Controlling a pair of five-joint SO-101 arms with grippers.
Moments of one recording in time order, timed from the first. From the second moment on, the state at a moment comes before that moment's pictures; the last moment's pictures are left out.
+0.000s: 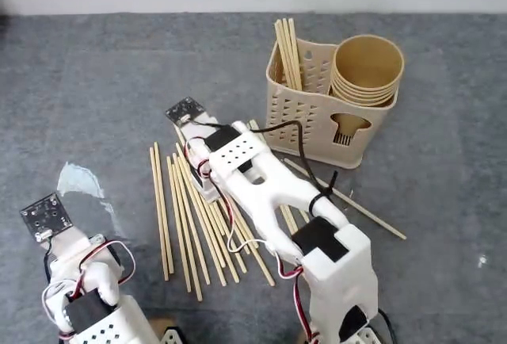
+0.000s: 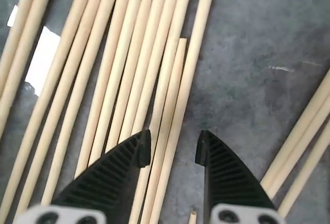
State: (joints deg) left arm -37.2 -103.3 96.9 71.2 9.6; right arm -40.4 24.1 -1.7 67.8 1.0
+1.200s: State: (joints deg) left arm -21.6 -103.3 93.8 67.6 9.6; right arm -41.6 9.3 -2.0 87.5 0.8
